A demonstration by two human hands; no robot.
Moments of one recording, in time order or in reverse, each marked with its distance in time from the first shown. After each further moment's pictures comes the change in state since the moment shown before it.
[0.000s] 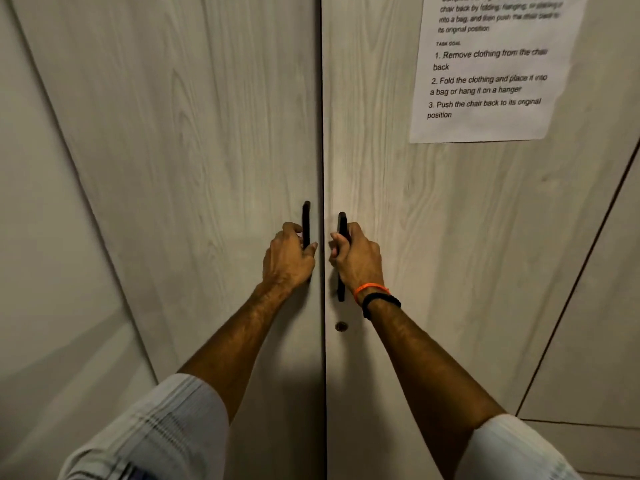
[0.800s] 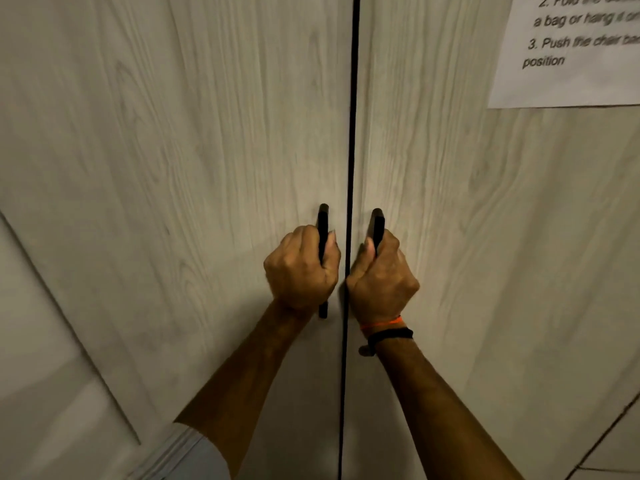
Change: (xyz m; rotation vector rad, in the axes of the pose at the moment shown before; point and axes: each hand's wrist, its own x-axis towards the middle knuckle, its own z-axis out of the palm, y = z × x) left_hand 0.076 -0.050 0.068 0.079 0.746 0.611; right_hand 0.058 0.054 0.078 -0.330 0.768 -0.479
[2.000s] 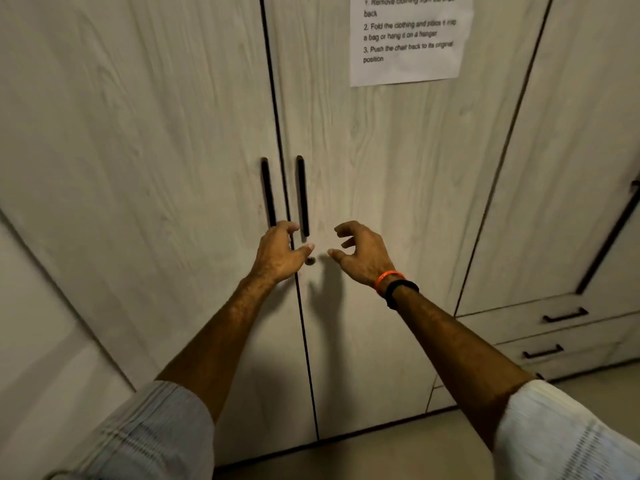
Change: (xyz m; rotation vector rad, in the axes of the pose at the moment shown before) left_hand -0.020 0.078 -0.131 -0.415 -1.048 -0.611; right_hand -0.004 -0.009 -0.201 0.065 -0.909 0.458
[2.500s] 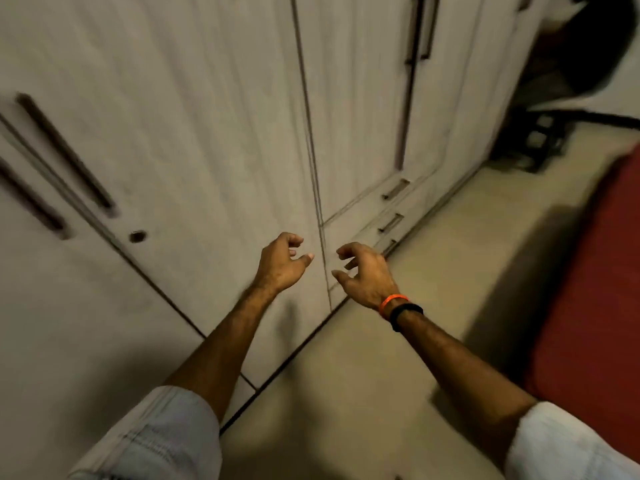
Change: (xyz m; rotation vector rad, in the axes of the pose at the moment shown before) left_hand -0.107 0.045 0.208 -0.093 -0.623 0.162; right_hand -0.225 0.143 -0.066 -0.169 0.246 0.546
